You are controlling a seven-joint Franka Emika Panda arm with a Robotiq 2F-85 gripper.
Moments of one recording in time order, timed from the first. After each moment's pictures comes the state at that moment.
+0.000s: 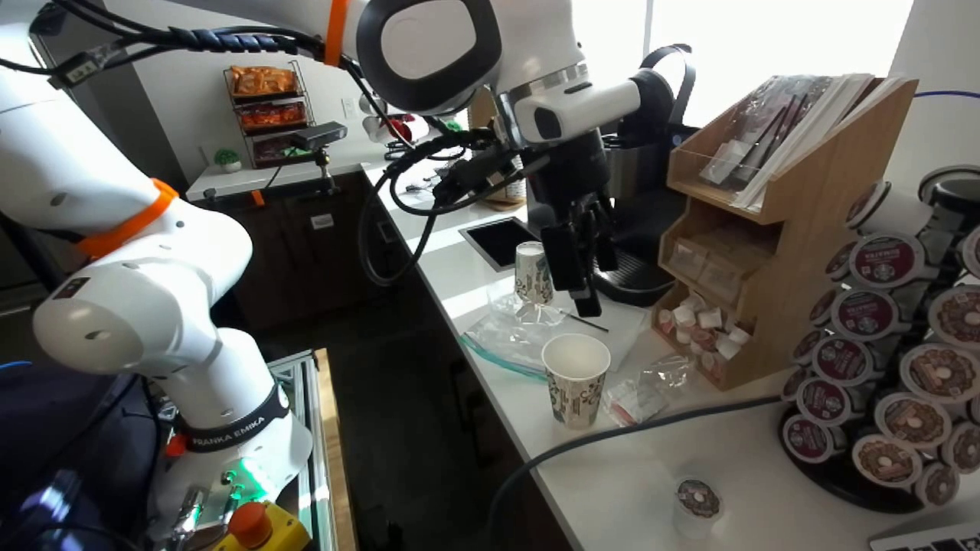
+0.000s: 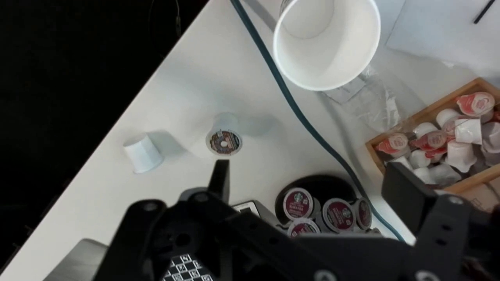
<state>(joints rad) -0.40 -0.35 -0.10 -2.40 -0.20 2.33 0.47</state>
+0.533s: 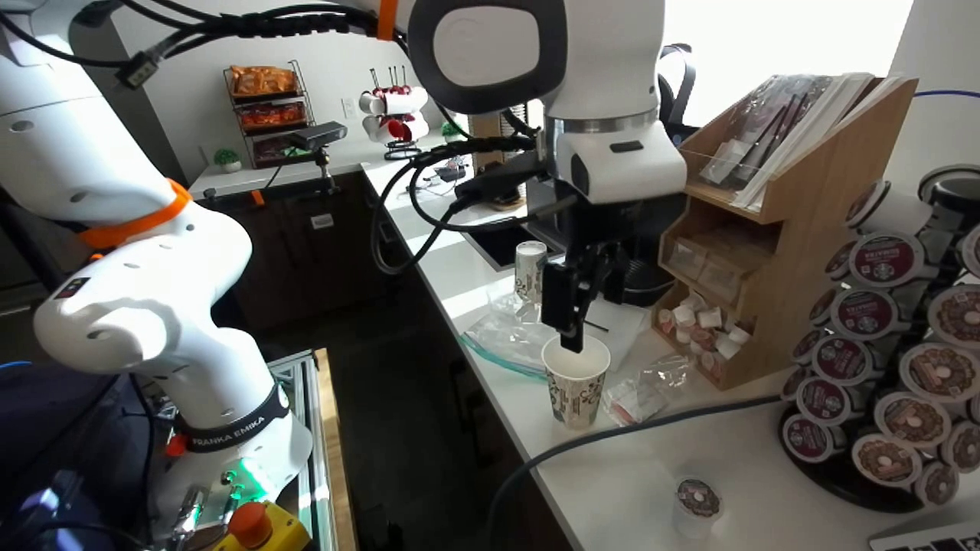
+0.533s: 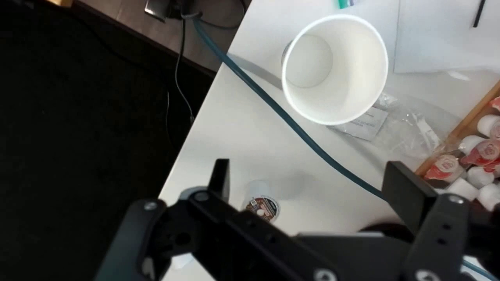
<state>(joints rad) -0.40 -0.18 -0.19 -2.22 -0.02 2.07 0.54</state>
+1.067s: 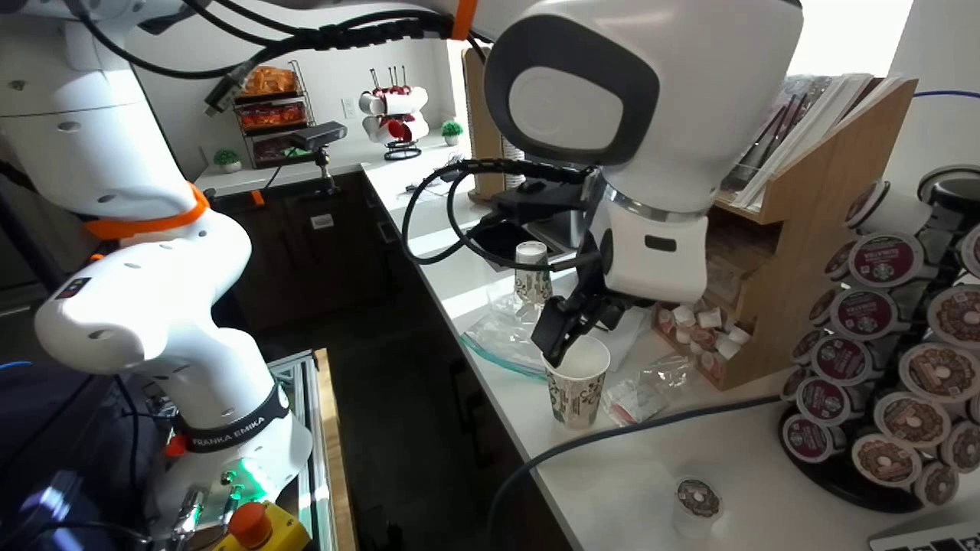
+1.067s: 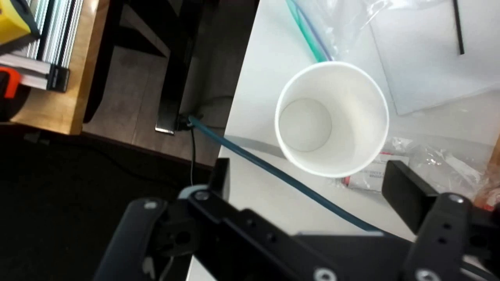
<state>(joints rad) -0.39 0.02 -0.28 -2.06 0.21 1.82 0.59</state>
